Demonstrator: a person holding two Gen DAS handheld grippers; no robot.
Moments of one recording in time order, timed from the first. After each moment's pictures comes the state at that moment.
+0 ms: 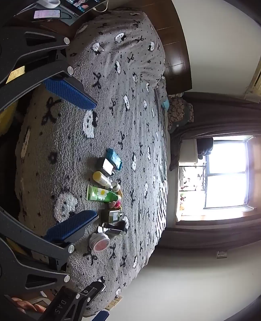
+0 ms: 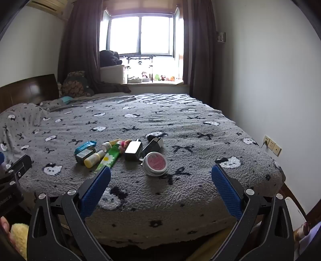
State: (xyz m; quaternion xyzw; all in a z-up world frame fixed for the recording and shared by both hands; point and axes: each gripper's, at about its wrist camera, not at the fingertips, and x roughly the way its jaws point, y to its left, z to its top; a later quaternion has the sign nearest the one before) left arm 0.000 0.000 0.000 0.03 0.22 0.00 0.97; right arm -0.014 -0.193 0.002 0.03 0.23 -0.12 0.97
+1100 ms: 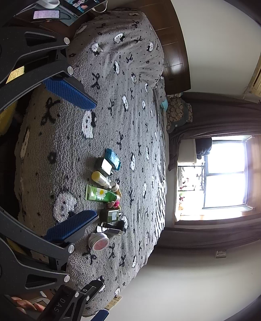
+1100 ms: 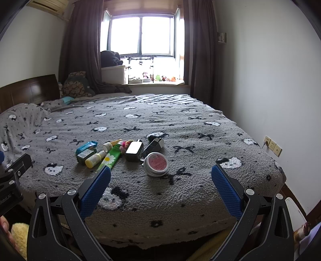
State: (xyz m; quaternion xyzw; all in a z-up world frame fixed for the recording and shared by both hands) left arm -0.002 0.002 0.004 0.03 0.22 -0.01 0.98; right arm -0.014 -0.193 0.001 0.03 0.23 -0.12 0.97
